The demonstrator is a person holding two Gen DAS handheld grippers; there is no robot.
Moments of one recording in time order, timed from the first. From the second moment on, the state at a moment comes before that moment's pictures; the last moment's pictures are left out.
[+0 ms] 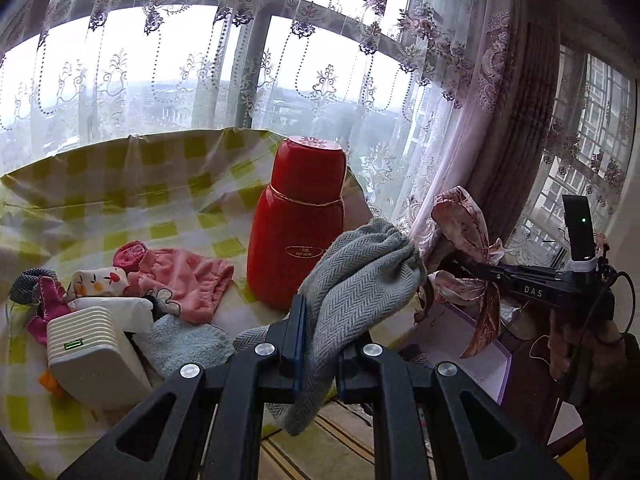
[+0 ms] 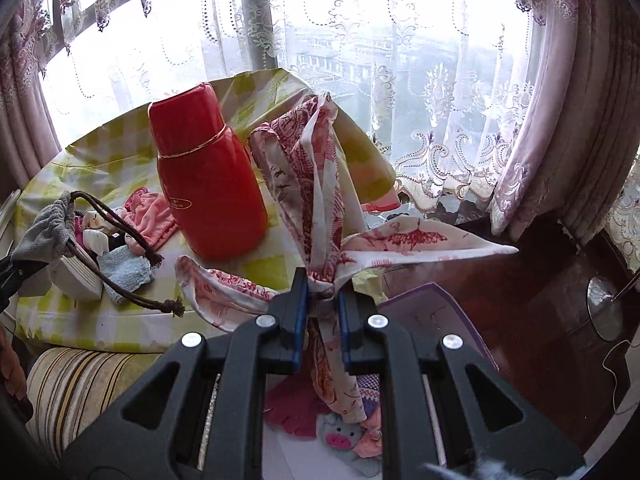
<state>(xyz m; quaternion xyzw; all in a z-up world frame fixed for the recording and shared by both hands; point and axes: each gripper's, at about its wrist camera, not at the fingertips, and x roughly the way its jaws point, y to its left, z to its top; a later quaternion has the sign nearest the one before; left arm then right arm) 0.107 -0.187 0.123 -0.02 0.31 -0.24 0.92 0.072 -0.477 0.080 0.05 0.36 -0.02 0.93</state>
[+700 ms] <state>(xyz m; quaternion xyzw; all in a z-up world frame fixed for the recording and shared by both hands) 0.107 -0.326 0.093 0.03 0.36 -0.36 0.86 0.065 -0.558 0.056 0.05 0.39 -0.11 0.91</state>
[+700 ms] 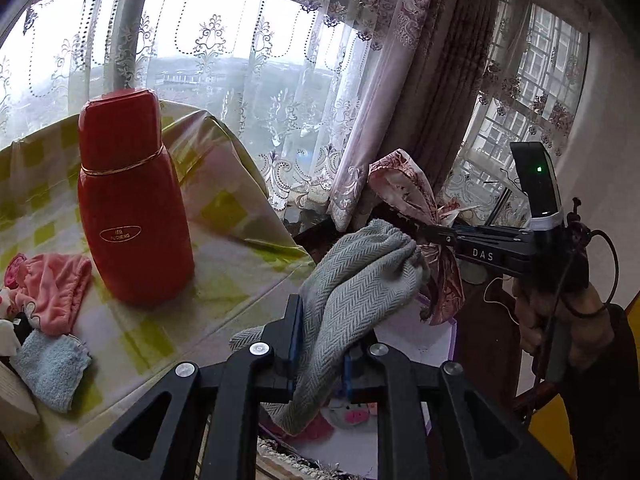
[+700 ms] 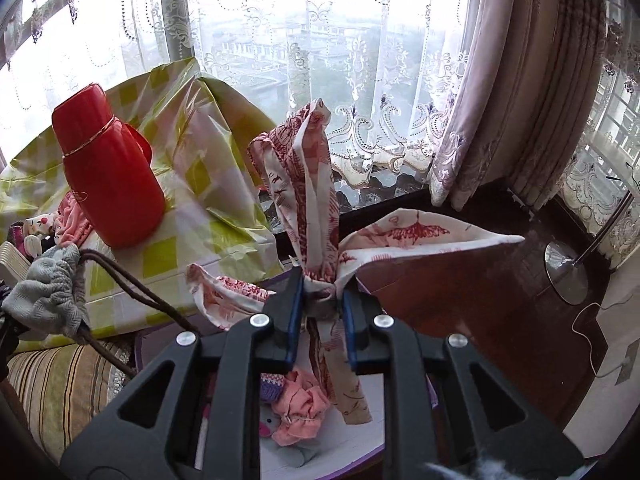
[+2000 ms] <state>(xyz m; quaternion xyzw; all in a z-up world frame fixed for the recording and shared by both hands) 0.112 -0.190 0.137 -0.02 0.29 -0.20 0.93 0.076 -0.427 0.101 -0.01 0.31 0.02 0.95</state>
